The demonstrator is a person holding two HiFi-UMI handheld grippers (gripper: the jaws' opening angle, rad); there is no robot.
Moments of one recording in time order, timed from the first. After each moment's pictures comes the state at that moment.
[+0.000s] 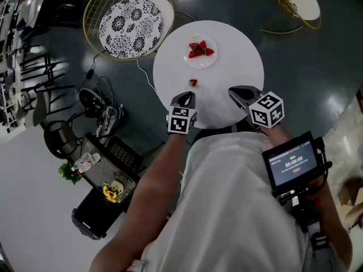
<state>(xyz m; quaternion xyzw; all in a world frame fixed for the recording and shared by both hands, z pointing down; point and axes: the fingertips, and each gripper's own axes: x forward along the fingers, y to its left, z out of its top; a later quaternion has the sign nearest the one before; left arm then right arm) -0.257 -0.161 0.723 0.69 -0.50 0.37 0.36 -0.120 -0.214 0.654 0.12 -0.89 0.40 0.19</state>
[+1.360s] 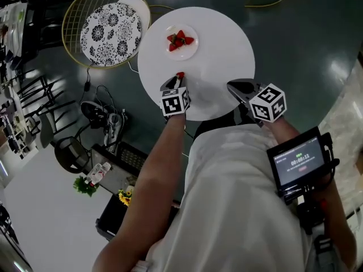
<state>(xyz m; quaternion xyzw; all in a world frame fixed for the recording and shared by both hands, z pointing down) -0.271 -0.195 0.760 0.63 -0.54 0.40 0.40 -0.084 -0.187 0.678 0.17 -0.87 0.44 0.18</state>
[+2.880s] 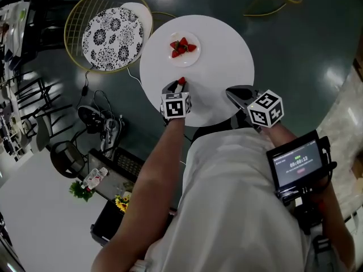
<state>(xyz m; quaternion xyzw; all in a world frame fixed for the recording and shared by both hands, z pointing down) -0.265 -0.207 0.763 0.65 -0.51 0.41 0.38 -0.089 -0.195 0.675 0.17 -0.87 0.43 0.19</state>
